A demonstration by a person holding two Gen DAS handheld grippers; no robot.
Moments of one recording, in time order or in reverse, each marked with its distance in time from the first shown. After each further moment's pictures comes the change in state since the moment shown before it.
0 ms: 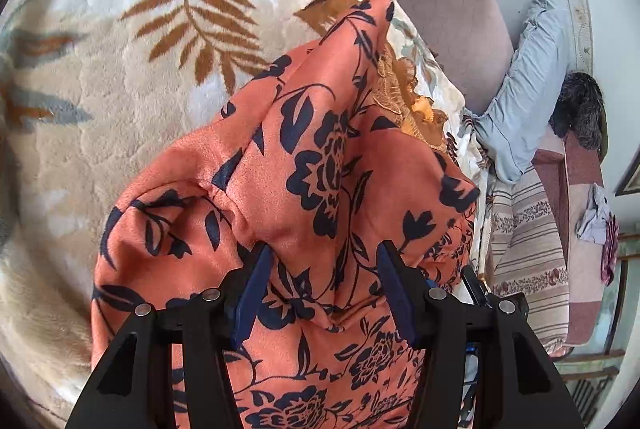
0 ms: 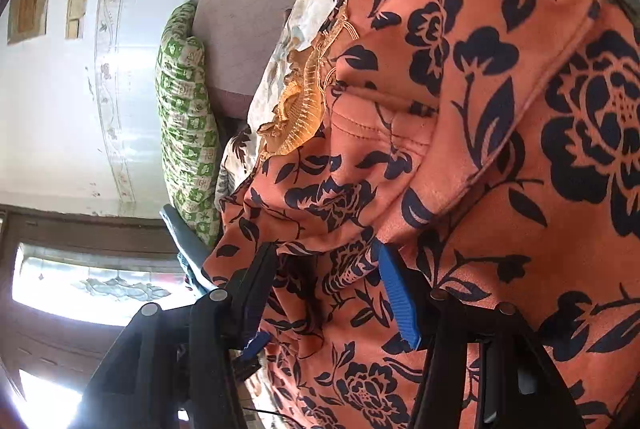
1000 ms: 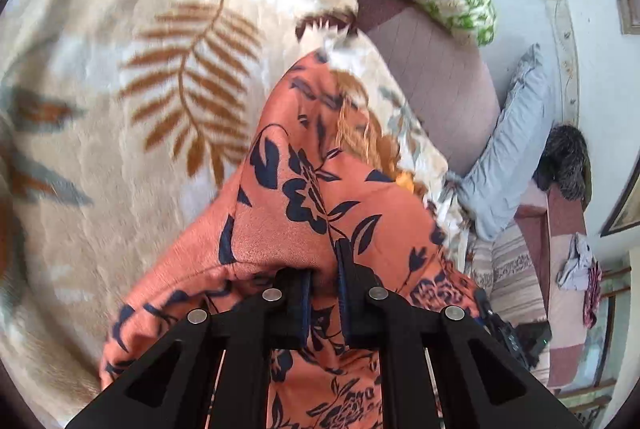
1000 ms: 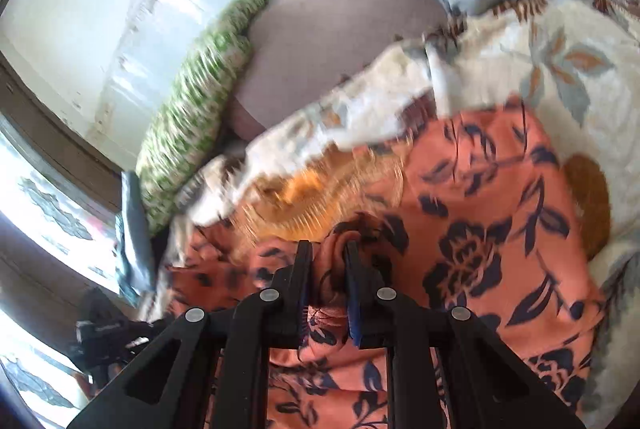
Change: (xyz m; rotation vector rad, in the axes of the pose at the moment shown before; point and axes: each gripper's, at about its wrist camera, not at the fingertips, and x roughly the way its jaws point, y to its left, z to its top) left arm -0.037 0.000 0.027 -0.036 -0.223 -0.049; right arm -0.042 0.085 0.063 -0.537 -0.240 -0.124
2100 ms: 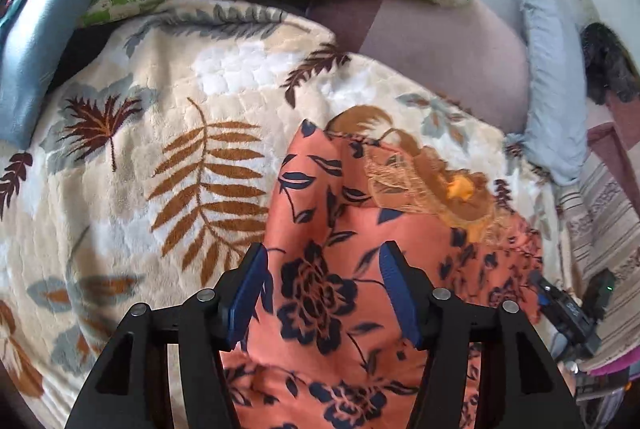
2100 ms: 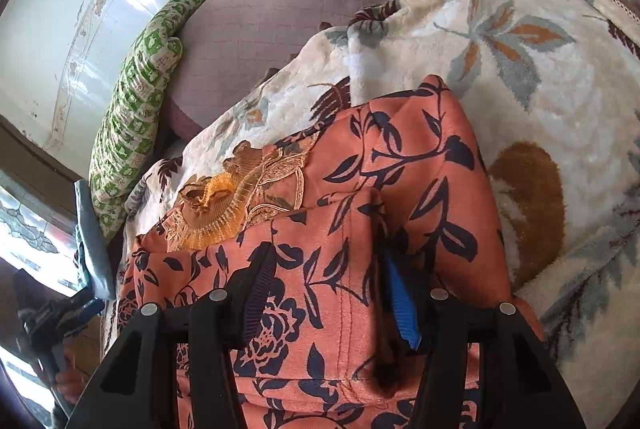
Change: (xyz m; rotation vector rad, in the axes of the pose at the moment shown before) left arm 0.040 -0.064 0.036 0.386 0.031 0.368; right arm 0.054 -0.054 -0.018 -0.023 0.166 -0.210
